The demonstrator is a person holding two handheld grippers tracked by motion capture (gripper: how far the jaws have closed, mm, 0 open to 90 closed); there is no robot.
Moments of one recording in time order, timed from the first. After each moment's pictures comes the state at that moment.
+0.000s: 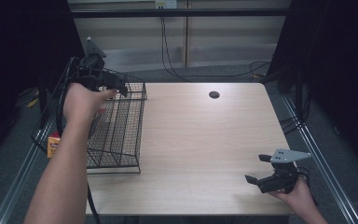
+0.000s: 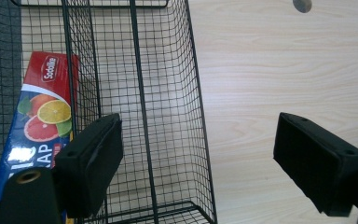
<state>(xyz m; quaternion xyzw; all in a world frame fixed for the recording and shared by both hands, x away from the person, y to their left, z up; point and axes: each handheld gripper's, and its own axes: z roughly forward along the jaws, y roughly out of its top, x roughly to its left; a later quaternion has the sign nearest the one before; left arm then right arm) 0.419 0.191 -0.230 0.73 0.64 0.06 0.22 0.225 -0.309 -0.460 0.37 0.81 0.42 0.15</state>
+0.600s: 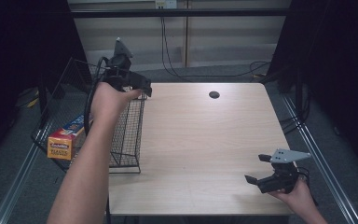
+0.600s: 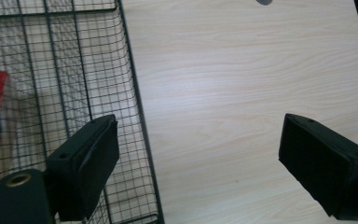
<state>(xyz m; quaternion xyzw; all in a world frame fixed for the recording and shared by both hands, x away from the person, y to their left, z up) 0.424 0.129 -0.244 0.76 0.60 0.03 0.24 0.225 -0.309 -0.460 0.37 0.81 0.42 0.15</state>
